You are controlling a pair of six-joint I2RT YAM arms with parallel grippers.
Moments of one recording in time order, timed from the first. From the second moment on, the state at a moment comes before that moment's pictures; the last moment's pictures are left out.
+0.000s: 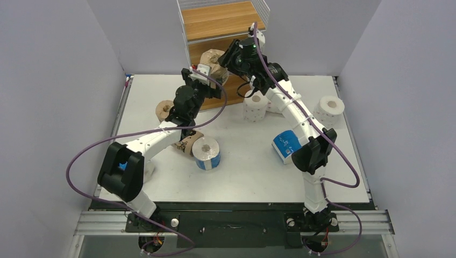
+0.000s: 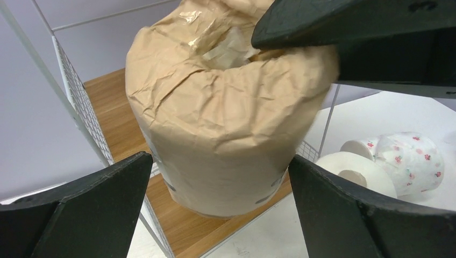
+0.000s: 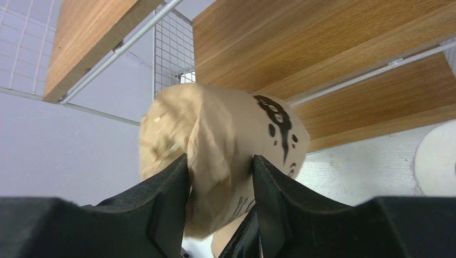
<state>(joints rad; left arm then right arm) -0.51 1.61 1.12 0.64 -0.17 0.06 0.59 2.06 2.34 -0.63 0.14 0.79</state>
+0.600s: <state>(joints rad) -0.51 1.69 1.24 0.62 -0.20 0.03 0.56 2.05 2.34 -0.58 0.11 0.80</state>
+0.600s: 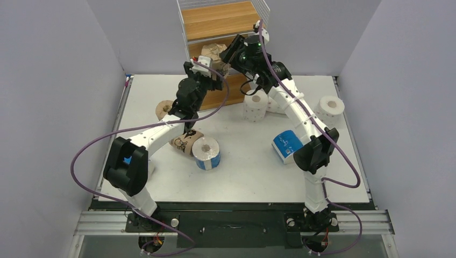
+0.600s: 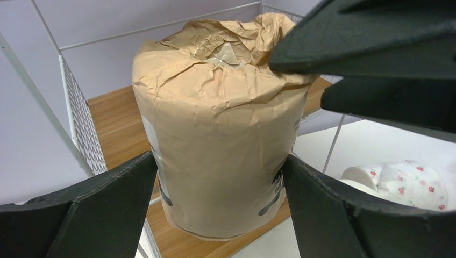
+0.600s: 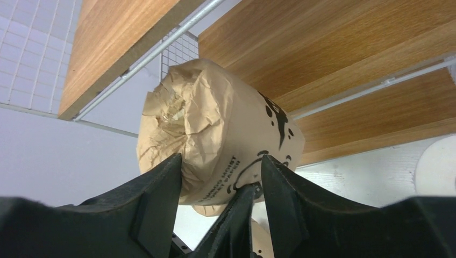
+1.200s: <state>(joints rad) -0.51 1.77 1.36 0.60 -0.24 0.04 0.50 1.82 2.09 -0.53 0.10 0.80</state>
